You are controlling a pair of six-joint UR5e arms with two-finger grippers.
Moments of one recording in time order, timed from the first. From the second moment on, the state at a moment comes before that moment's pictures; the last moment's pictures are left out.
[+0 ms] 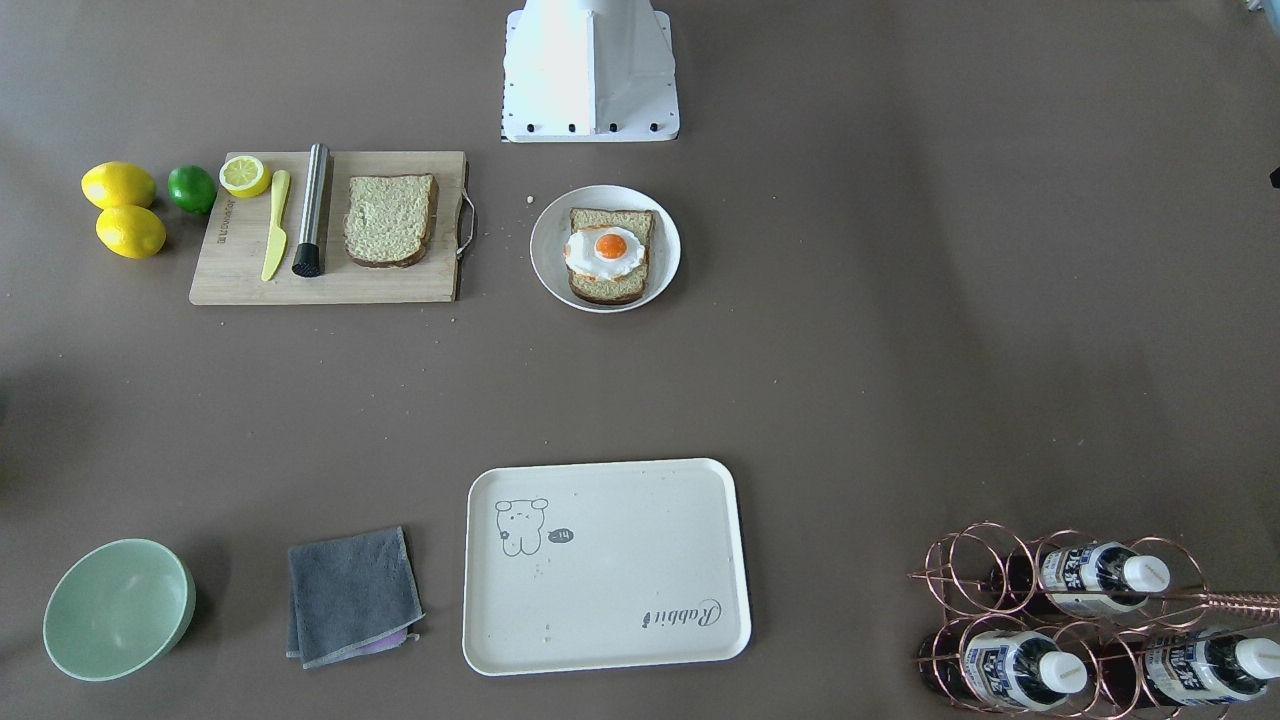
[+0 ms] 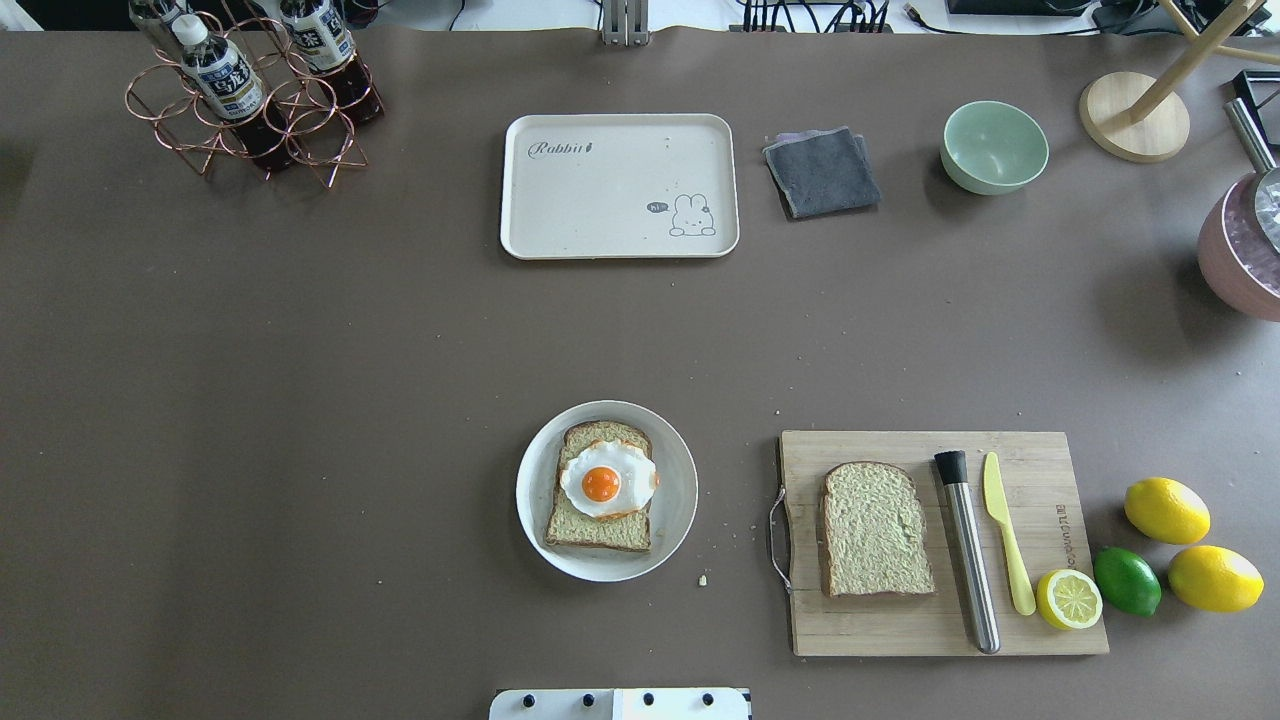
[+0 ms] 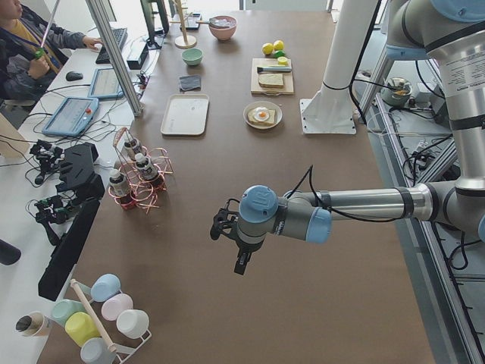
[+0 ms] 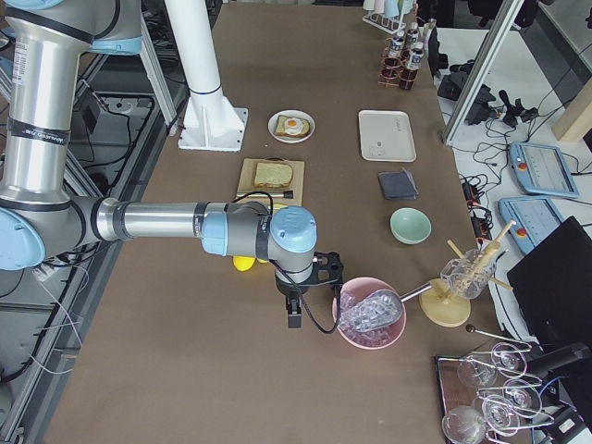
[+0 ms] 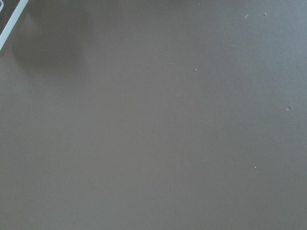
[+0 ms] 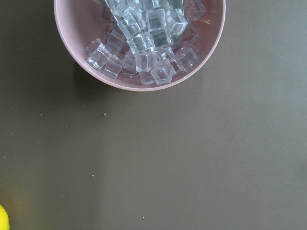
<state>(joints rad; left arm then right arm) -1.54 -1.25 -1.80 -1.85 -2.37 0.12 1.61 -1.79 1.84 -1.65 2.28 -0.16</state>
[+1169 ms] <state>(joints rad) -1.57 -1.24 -1.80 -1.84 -2.42 0.12 1.61 -1.79 1.81 -1.64 2.29 -0.16</state>
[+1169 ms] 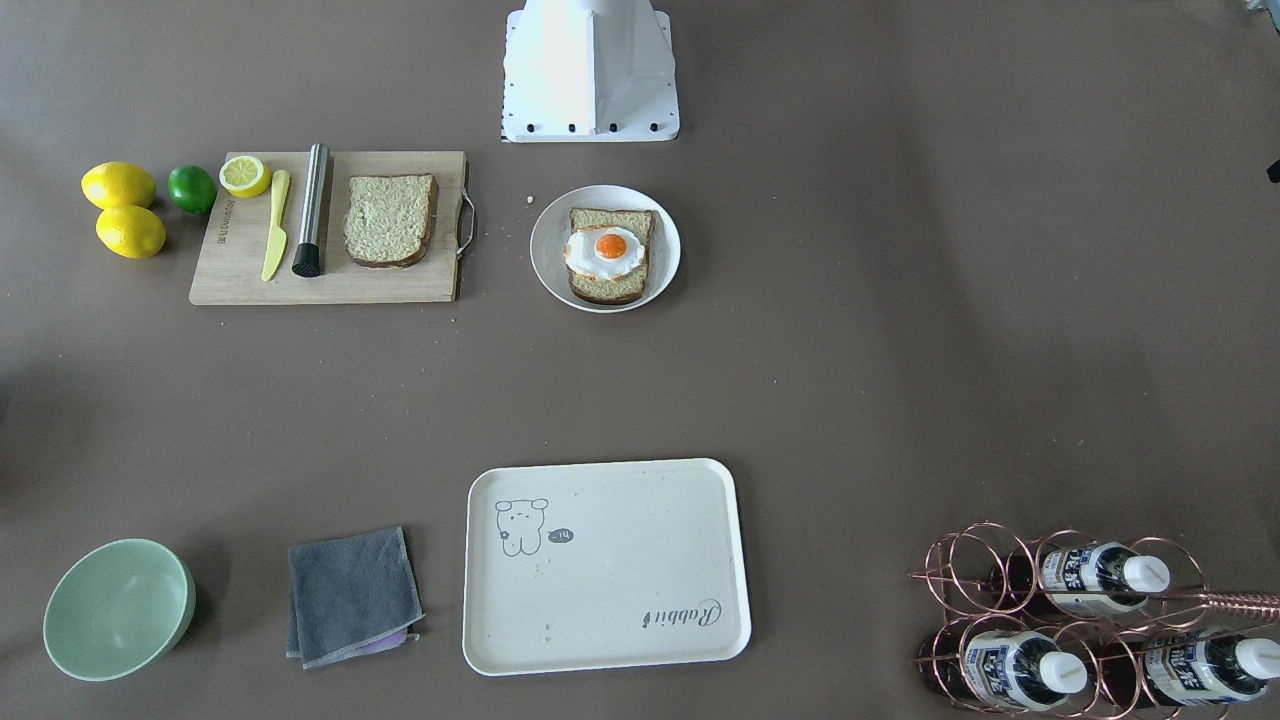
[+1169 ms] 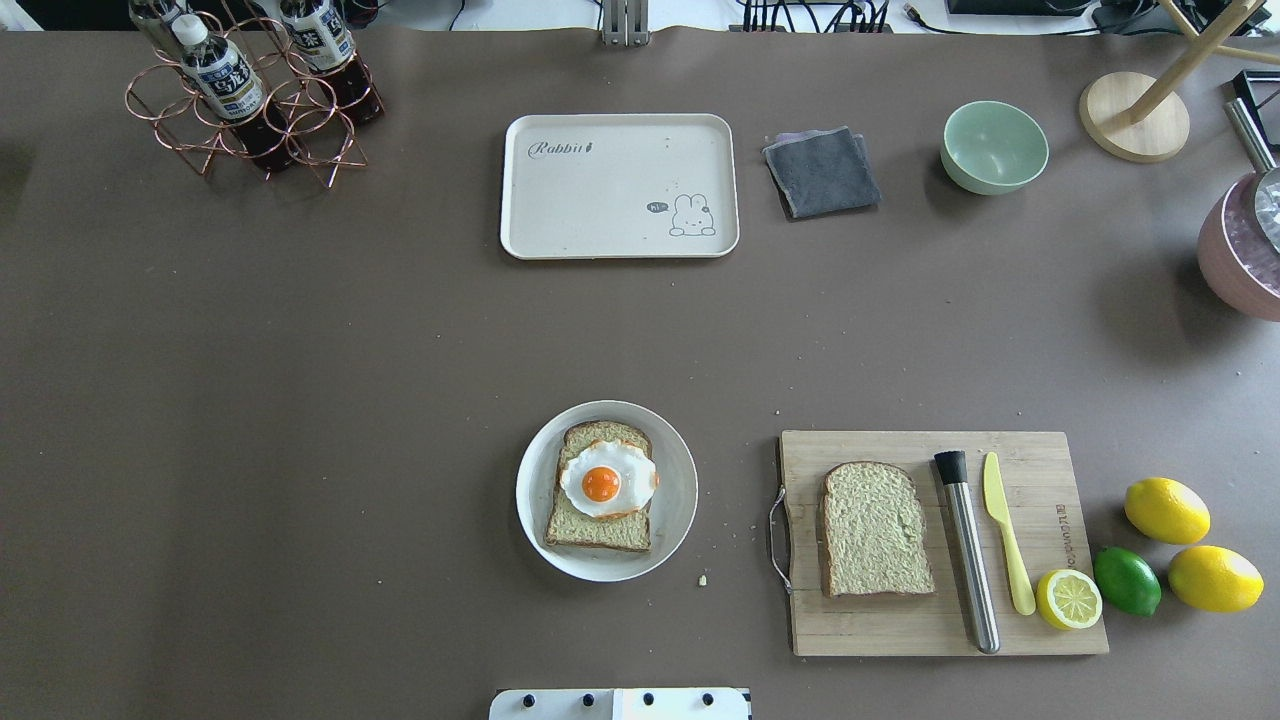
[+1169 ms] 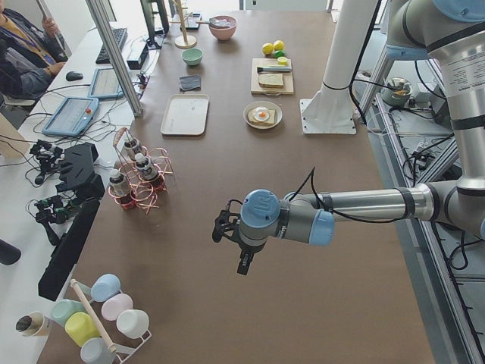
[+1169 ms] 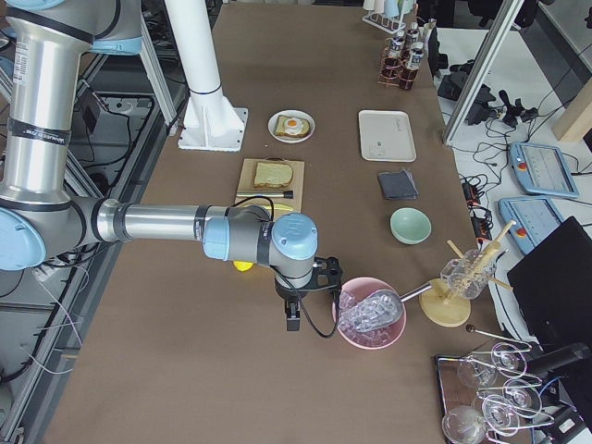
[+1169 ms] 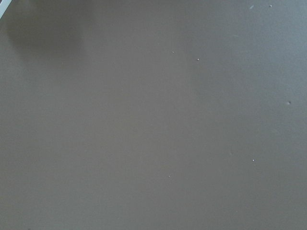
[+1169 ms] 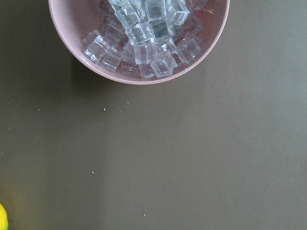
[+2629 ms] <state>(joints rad) -1.56 -1.22 -1.82 -1.85 -2.43 0.12 1.58 -1.82 1.86 -1.64 2.45 -0.16</state>
